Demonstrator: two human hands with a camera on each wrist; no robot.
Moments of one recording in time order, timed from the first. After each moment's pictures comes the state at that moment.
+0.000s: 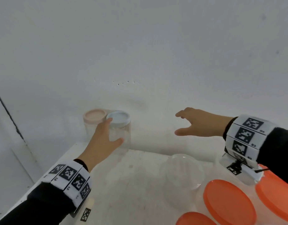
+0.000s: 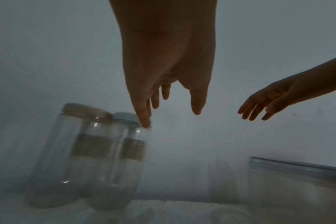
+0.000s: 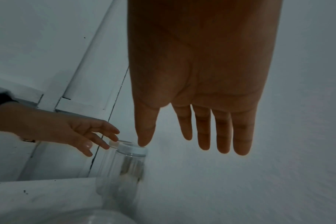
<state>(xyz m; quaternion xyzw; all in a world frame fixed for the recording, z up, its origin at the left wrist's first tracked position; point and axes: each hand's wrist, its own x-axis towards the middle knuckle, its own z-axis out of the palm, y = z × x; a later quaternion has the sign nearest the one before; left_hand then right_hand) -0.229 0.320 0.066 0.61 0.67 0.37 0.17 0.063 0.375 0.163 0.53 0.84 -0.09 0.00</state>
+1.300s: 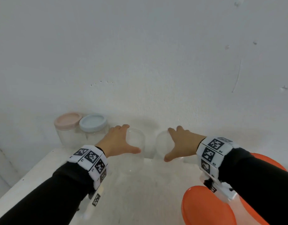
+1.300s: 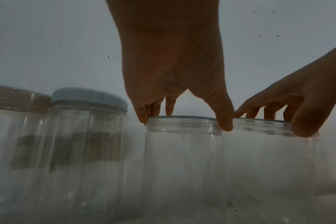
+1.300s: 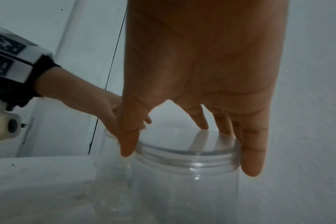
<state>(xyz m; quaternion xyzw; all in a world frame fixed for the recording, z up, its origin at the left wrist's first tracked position) -0.133 0.384 0.073 0.70 0.69 0.12 0.17 0.094 0.396 0.099 0.59 0.79 -0.12 0.09</state>
